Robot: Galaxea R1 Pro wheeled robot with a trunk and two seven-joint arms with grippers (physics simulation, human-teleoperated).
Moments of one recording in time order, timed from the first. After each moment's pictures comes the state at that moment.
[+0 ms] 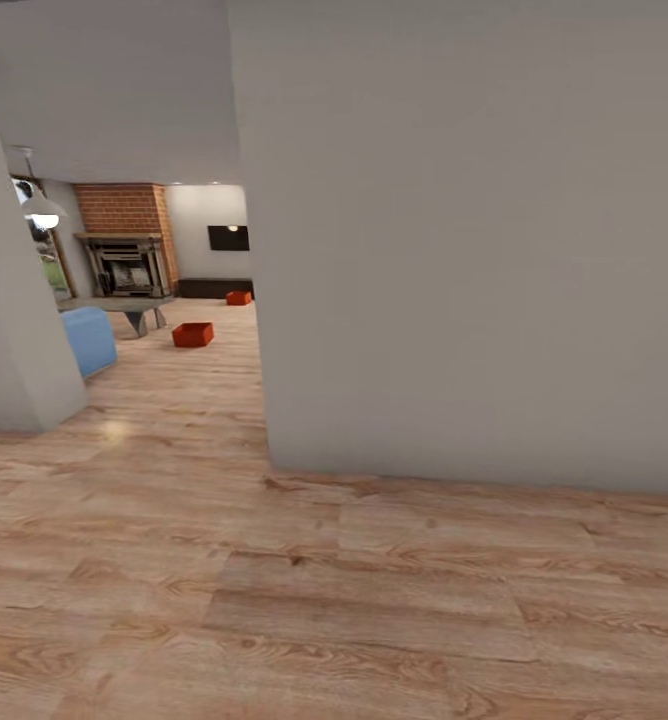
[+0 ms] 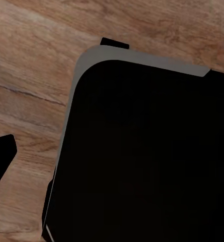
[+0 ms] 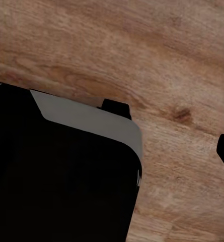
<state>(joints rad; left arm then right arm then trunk) 0.00 0.02 0.01 -0.08 0.26 -0.06 0.00 -0.15 0.04 0.24 0.03 0.03 -0.12 -0.09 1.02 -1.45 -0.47</state>
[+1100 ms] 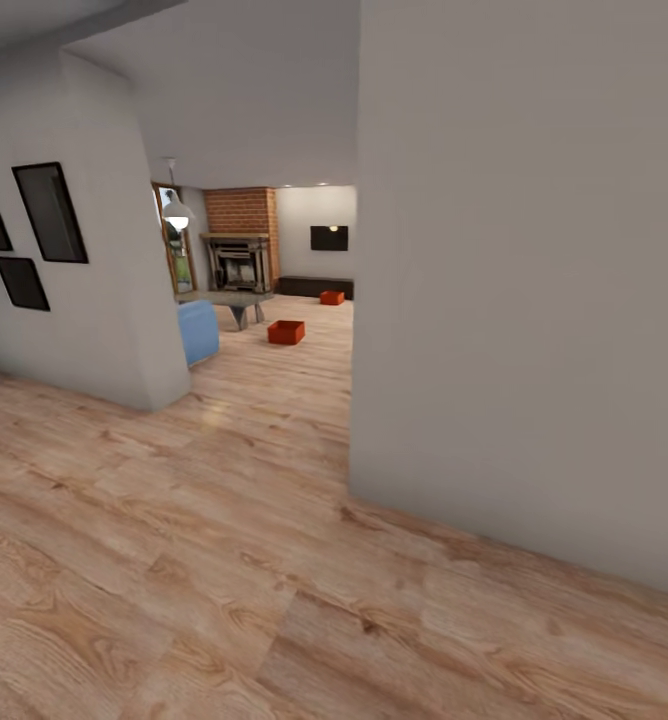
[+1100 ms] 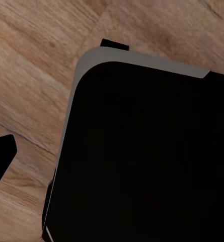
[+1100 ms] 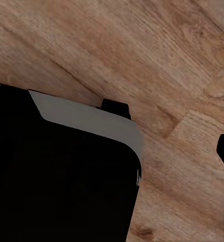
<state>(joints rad) 0.00 0.02 0.01 -0.08 0.26 -0.06 0.00 -0.15 0.04 0.24 0.03 0.02 -0.12 -0.09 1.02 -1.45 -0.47</state>
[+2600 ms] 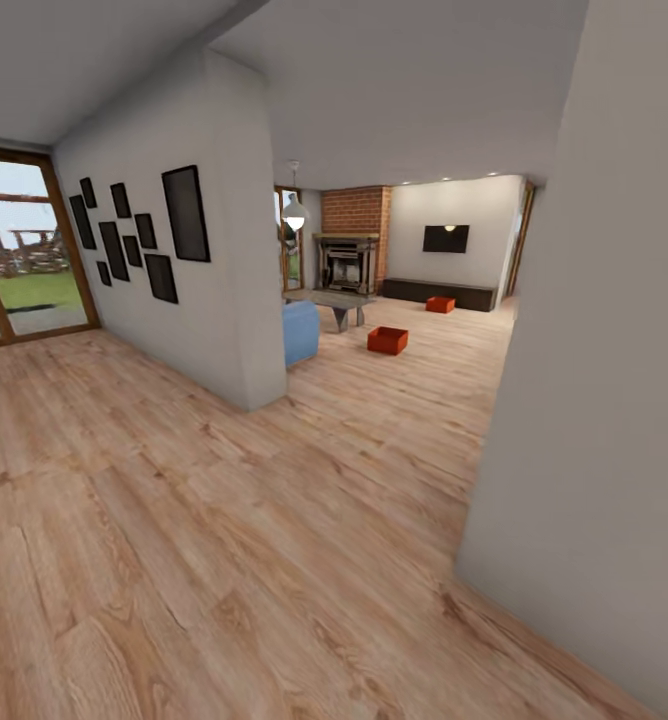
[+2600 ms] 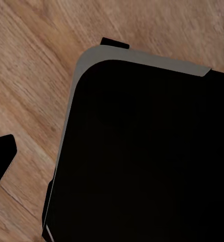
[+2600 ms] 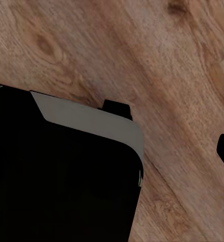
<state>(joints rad) 0.00 0.02 0.01 -0.08 0.26 -0.06 0.00 -0.15 0.04 0.24 0.03 0.02 -0.12 -0.09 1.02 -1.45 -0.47</state>
